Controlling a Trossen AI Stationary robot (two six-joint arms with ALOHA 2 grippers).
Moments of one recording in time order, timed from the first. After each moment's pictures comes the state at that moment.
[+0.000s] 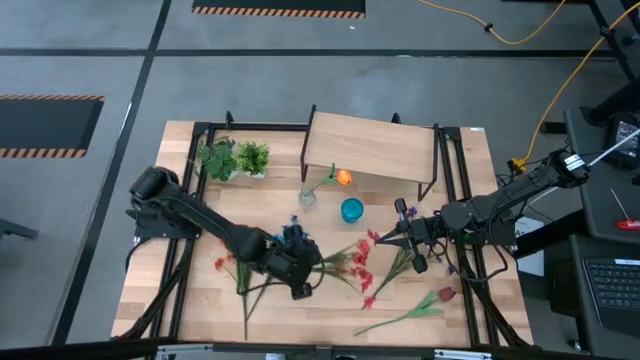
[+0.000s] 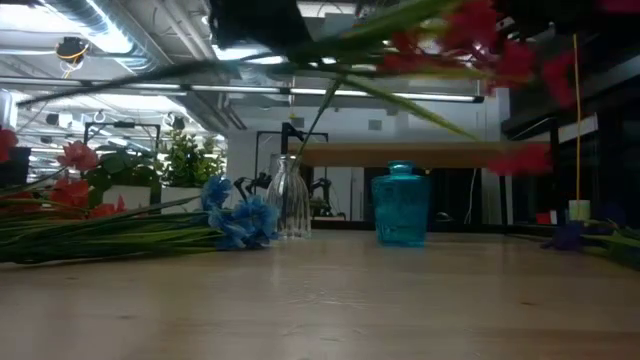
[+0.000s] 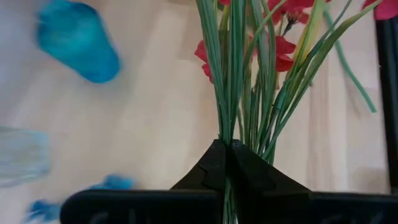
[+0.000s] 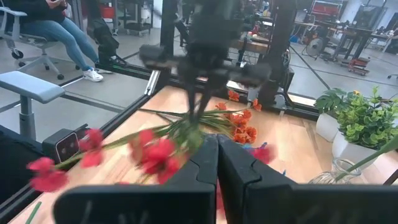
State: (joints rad) left arm -0.46 1.74 1.36 -0.56 -0.43 -0.57; right arm 0.42 0.93 0.39 0.43 0.17 -0.11
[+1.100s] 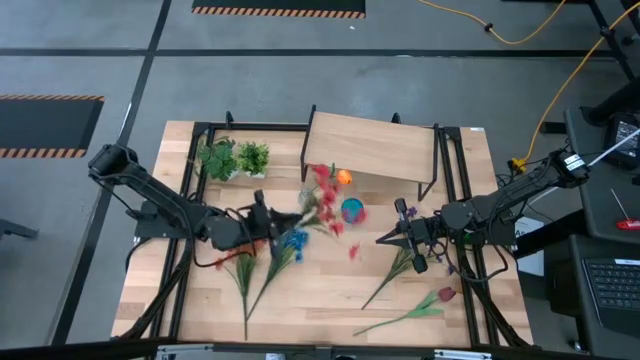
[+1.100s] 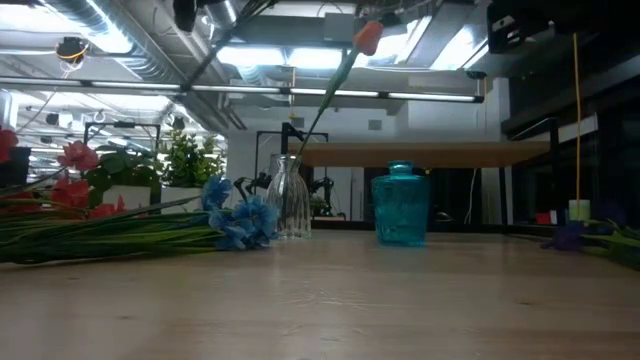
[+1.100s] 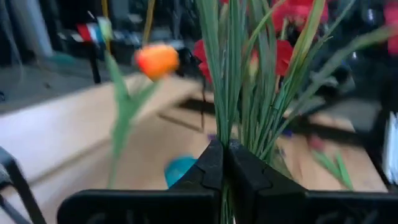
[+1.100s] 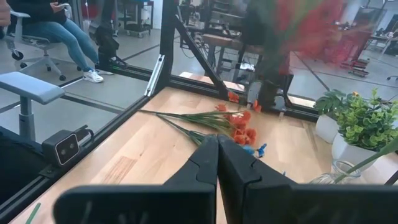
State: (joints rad) left arm -0.47 1.27 0.70 0.44 -0.86 -0.19; right arm 0.42 0.93 0.39 0.44 0.17 -0.12
